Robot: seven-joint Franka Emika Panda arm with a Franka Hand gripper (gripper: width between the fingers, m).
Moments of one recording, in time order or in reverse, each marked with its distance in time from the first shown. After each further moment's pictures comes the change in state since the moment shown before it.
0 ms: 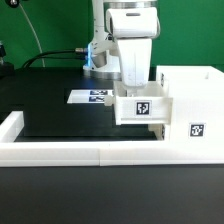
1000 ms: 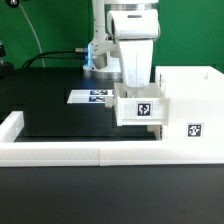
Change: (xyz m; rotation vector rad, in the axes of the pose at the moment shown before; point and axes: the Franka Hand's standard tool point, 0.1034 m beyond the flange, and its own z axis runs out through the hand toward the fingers) arm 0.000 -0.004 0.004 0.014 -0.008 -0.013
